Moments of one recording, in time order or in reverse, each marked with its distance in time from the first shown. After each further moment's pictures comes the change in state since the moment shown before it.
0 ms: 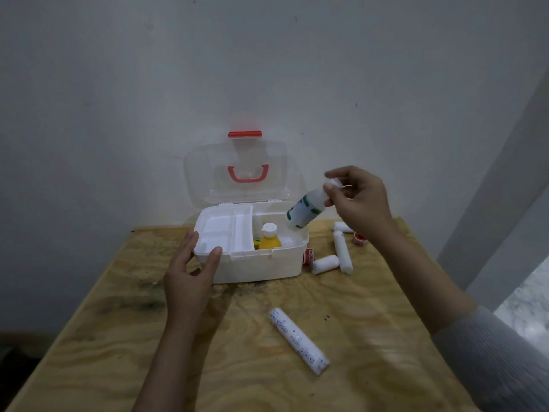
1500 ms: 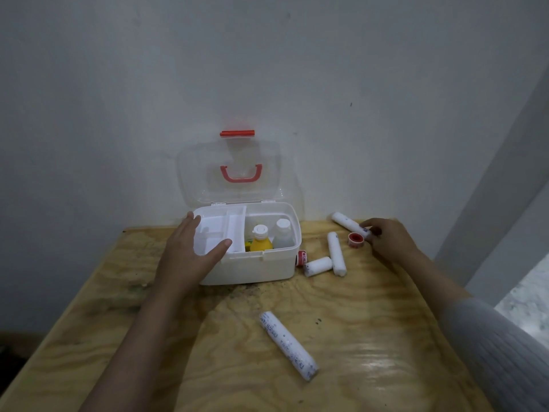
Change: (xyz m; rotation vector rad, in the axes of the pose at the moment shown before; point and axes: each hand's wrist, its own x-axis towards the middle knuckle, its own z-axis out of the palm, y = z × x) left_hand 0.041 0.012 0.009 0.523 -0.298 0.035; right_hand -0.005 0.145 -0.051 -0.592 -0.297 0.332
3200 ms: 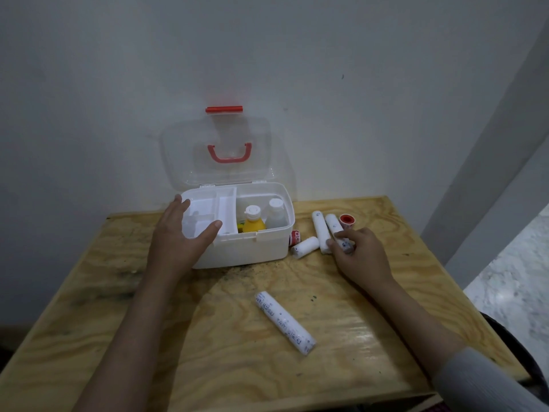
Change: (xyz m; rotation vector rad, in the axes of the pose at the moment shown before) left_hand -0.001 -0.001 0.003 -0.085 0.065 0.036; right_hand -0.088 -0.042 0.048 0.124 0.222 0.012
